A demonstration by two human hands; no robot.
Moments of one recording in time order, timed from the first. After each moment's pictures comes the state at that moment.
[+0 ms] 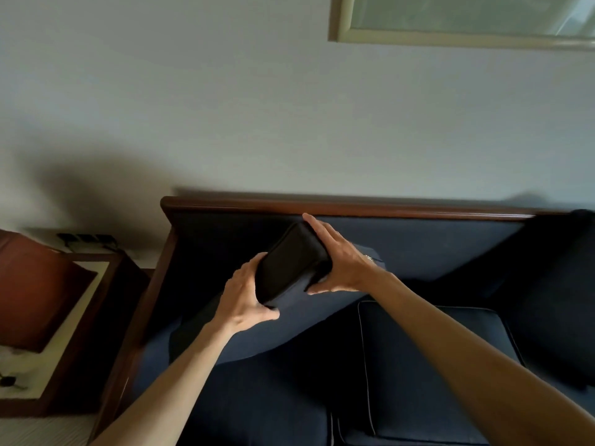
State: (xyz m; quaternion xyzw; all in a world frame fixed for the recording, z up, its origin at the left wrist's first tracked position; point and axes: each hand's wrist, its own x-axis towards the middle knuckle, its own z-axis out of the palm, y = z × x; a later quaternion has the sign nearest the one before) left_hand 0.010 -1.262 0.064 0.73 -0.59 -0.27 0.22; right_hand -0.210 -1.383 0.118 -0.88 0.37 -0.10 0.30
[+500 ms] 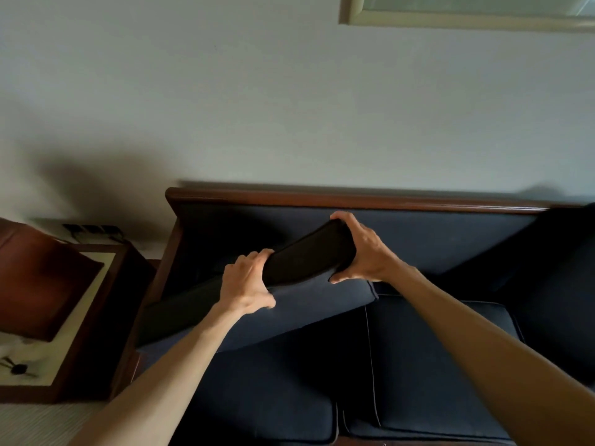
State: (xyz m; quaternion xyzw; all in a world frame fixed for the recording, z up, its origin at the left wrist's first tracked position) left_hand 0.020 -1.283 0.063 0.75 -0.64 -0.17 0.09; right_hand -0.228 -1.394 0.114 -0.84 0.42 -0.13 0.33
